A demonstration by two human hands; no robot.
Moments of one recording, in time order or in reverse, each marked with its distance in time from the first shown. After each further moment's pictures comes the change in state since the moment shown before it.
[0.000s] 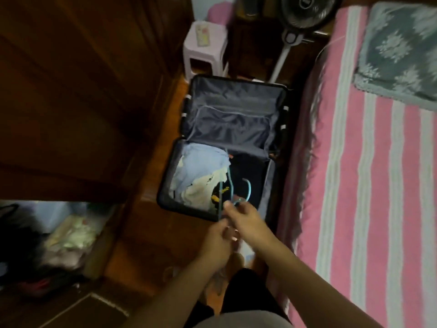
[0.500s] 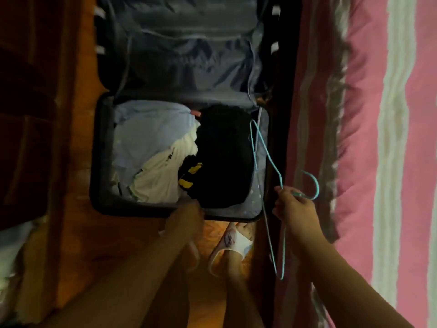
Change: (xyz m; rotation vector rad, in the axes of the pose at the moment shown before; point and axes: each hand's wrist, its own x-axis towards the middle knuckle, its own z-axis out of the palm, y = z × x) left_hand 0.336 -0.214 0.007 0.985 -0.178 -0.239; right_hand 0.206 0.206 -0.141 0.238 0.621 0.305
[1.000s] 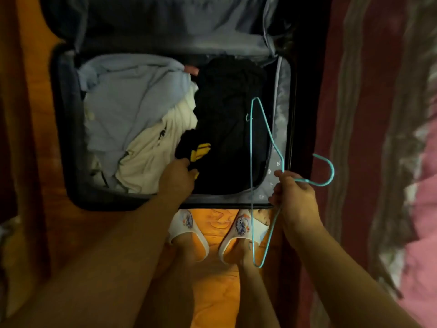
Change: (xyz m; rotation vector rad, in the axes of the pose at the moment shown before) left_hand 0.144 -0.056 0.011 -0.135 0.198 0.037; right_hand 0.064 0.084 0.072 0.124 0.122 0.120
